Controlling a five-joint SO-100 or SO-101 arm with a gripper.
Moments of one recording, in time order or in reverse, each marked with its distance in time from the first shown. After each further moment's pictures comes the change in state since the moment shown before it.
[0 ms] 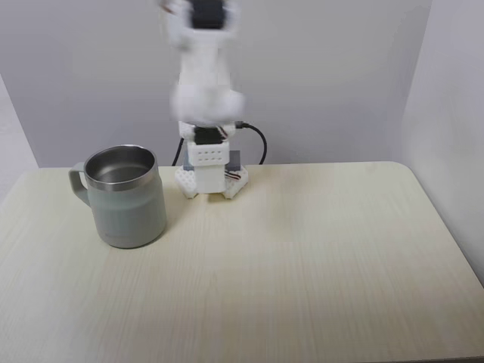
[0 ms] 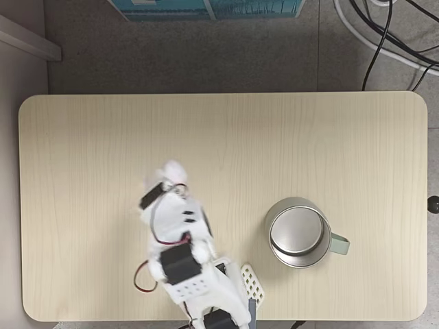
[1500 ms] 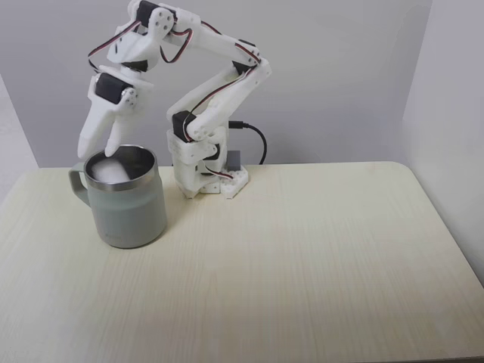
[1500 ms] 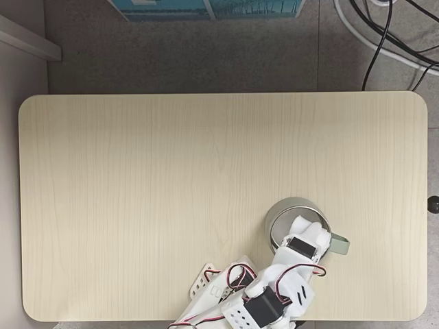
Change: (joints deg) arm 53.3 -35.4 -63.8 -19.2 -17.4
